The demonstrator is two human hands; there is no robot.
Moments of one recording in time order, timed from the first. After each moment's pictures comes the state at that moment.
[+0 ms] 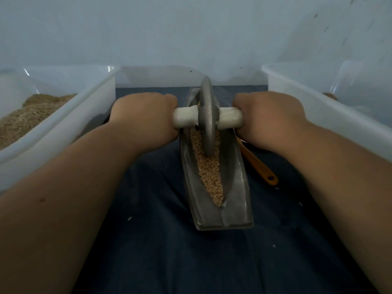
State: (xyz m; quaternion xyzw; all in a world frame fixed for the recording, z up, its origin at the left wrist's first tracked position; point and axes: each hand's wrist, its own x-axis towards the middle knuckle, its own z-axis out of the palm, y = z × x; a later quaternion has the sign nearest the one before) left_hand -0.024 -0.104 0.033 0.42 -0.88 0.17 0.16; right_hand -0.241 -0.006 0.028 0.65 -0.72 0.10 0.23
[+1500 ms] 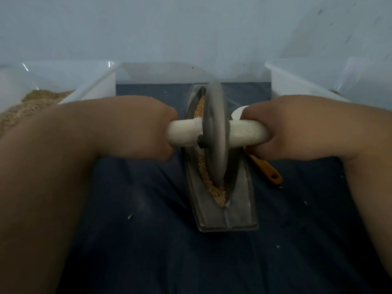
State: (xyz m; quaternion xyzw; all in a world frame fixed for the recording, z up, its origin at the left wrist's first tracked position) left_hand 0.002 -0.073 0.063 0.35 -0.93 0.04 -0.02; right_hand -0.233 0.042 0.063 0.75 -0.66 0.04 0.02
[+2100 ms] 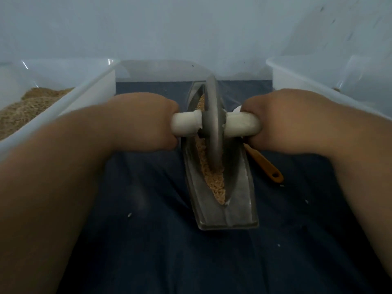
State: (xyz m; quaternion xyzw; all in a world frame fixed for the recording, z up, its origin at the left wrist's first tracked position) left_hand -0.008 -0.091 0.048 0.37 -0.93 0.07 0.03; right_hand -0.239 0.024 0.047 0.72 -0.69 0.05 0.12
